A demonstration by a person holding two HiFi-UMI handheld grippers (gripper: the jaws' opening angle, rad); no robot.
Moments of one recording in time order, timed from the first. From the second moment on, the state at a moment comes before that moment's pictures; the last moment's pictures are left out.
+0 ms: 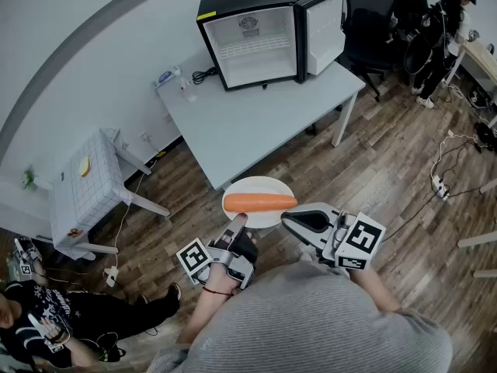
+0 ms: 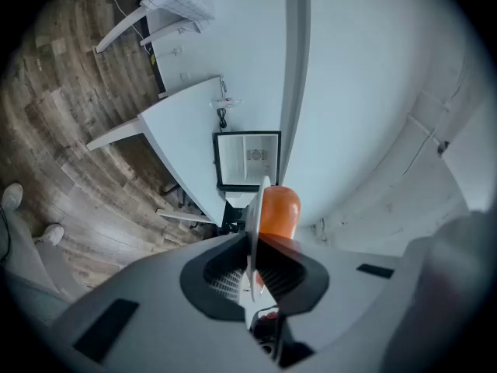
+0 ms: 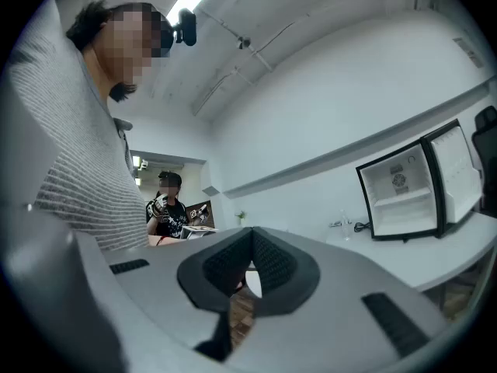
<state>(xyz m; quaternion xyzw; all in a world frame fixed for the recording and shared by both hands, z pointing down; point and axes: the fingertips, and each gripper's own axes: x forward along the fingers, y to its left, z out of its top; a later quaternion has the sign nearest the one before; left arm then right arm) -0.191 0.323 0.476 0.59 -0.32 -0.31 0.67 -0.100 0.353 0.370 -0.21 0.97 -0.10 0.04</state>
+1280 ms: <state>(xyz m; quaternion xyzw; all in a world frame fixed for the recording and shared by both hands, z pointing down) -0.162 0.315 0.482 0.58 -0.34 -0.31 0.67 -0.099 0.396 0.364 -0.04 1.00 -0.05 0.03</state>
